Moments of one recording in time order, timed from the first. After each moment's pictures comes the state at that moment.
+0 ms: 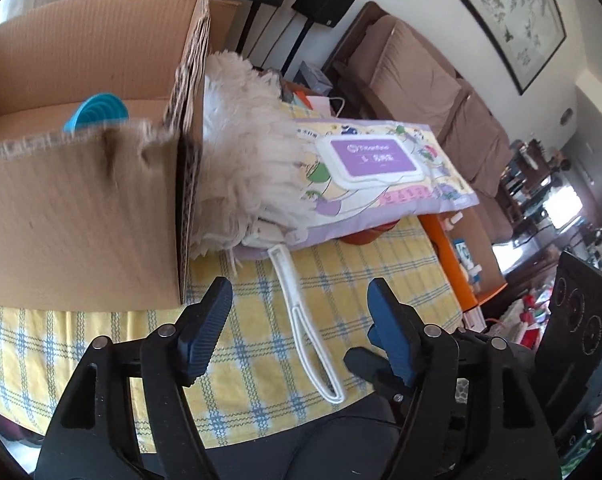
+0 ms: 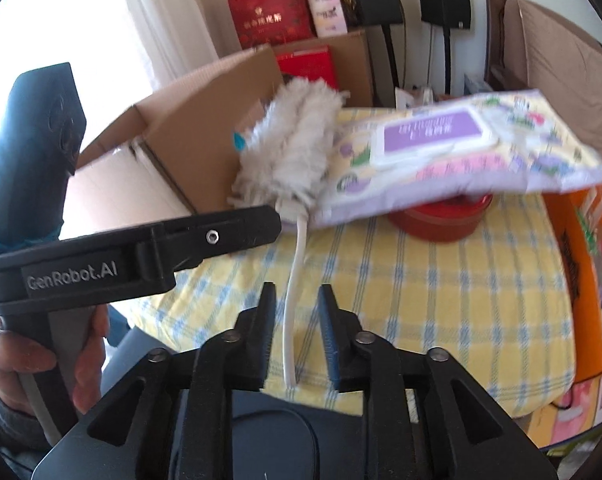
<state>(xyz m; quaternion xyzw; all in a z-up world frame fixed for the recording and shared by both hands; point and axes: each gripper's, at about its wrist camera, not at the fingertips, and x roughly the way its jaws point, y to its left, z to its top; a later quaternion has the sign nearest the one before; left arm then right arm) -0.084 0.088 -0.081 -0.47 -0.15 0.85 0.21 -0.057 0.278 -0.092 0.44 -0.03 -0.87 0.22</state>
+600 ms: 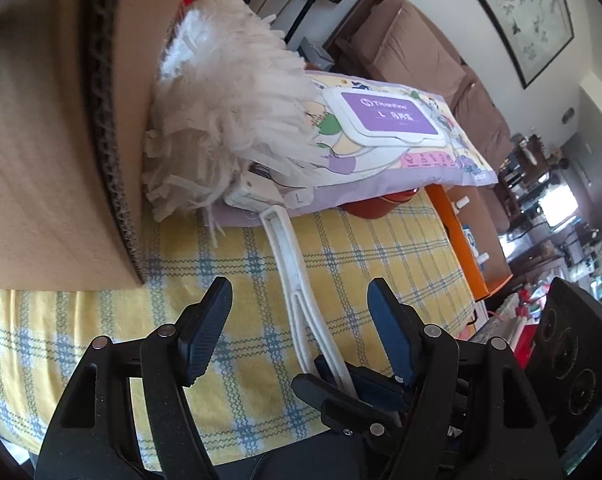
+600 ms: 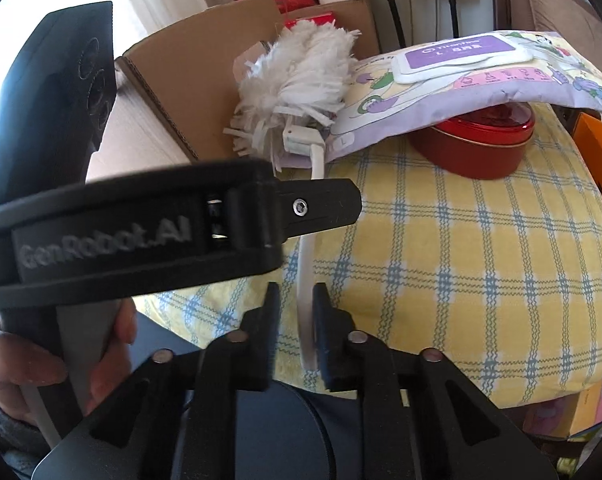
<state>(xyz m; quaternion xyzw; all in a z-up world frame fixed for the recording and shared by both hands) -0.093 0.102 -0.123 -0.49 -0.16 0.83 0.22 -0.059 0.265 -0.137 0.46 -0.05 -0.86 0.23</state>
